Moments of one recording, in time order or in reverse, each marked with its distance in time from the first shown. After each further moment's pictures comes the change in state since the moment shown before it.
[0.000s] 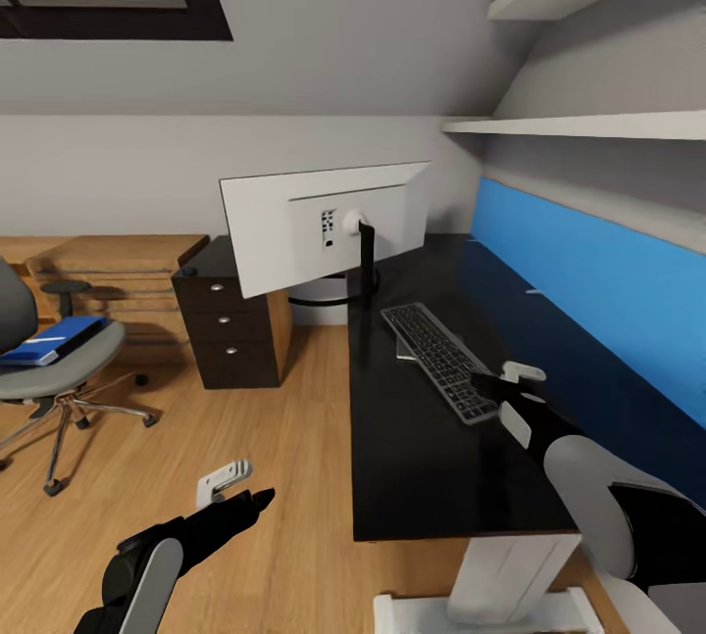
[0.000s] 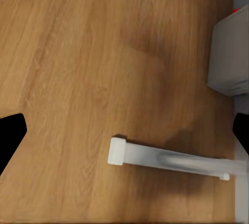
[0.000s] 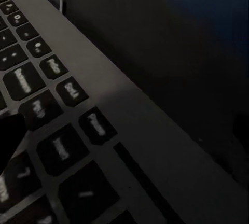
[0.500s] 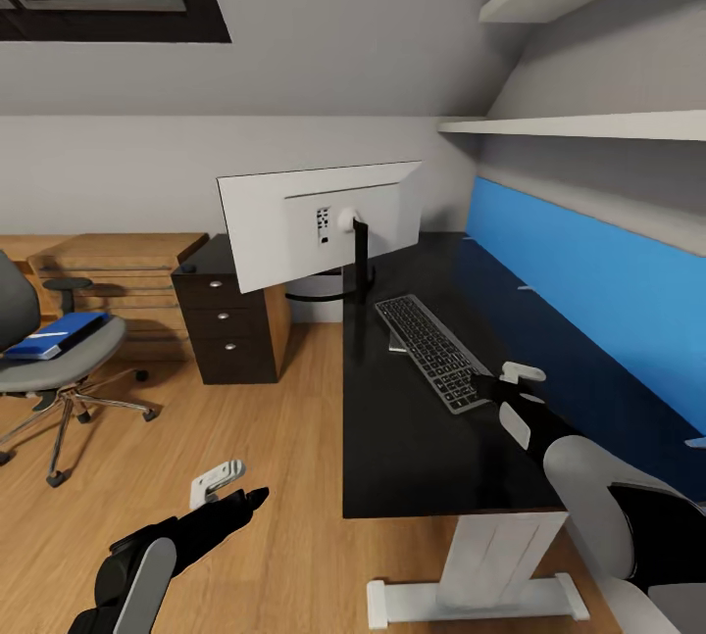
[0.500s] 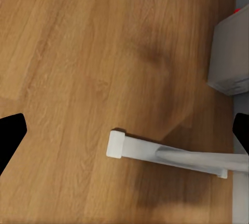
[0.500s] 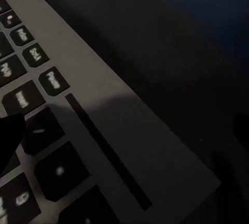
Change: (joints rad) left arm 0.000 -0.001 0.031 0.000 0.003 0.001 -0.001; right arm 0.001 0.001 0.002 0.002 0.009 -0.002 -0.003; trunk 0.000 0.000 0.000
